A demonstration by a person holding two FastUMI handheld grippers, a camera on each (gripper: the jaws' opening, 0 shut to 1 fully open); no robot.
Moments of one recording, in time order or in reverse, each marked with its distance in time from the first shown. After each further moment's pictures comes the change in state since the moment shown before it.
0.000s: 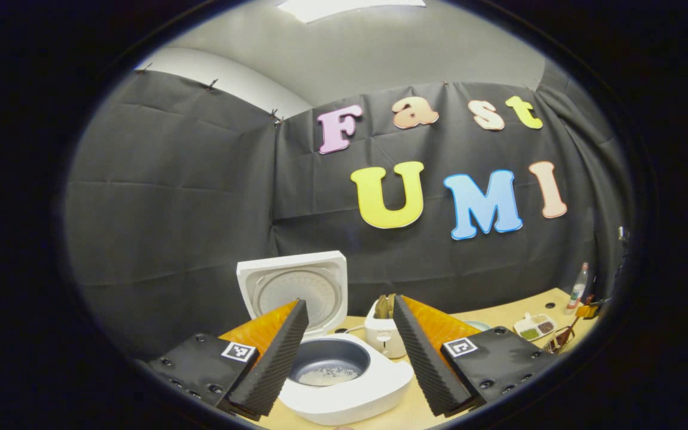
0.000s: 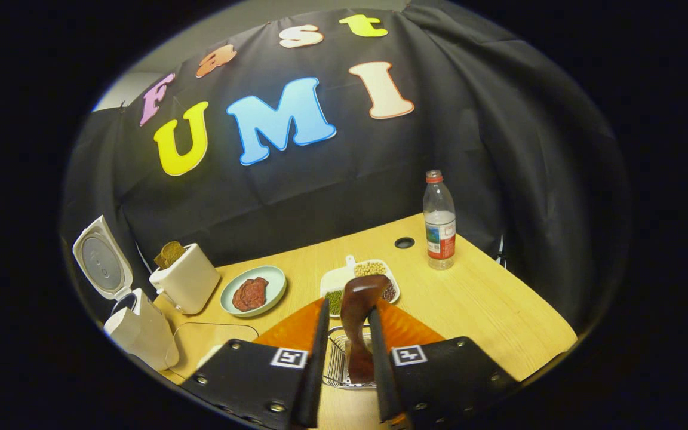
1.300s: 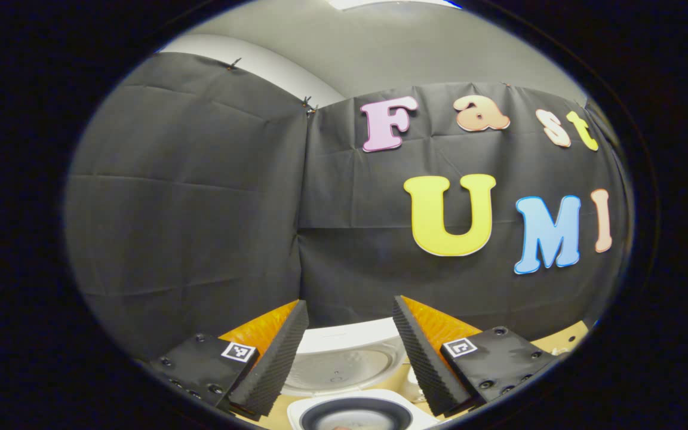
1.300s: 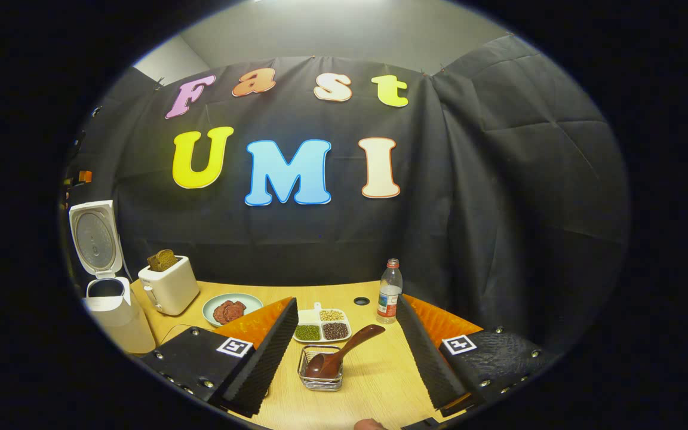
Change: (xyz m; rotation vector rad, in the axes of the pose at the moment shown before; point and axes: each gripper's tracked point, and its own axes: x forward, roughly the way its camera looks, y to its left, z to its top) left arm 0.221 0.114 0.070 -0.079 0.012 0.132; right arm -0.122 0.007 0.070 -0.229 -0.234 -0.185
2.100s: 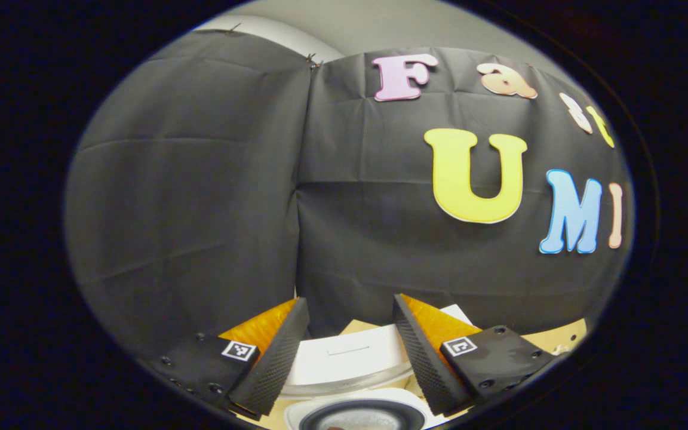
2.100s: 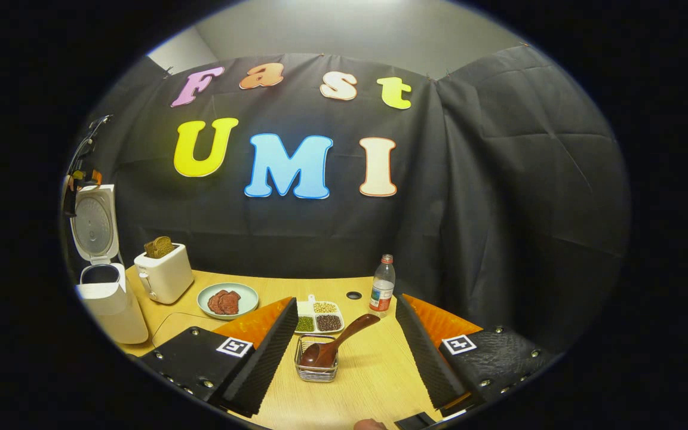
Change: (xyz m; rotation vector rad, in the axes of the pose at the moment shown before) left arm 0.092 0.013 -0.072 -0.034 0.211 -0.012; right arm -0.018 0.011 -0.004 -0.066 0.006 -0.012
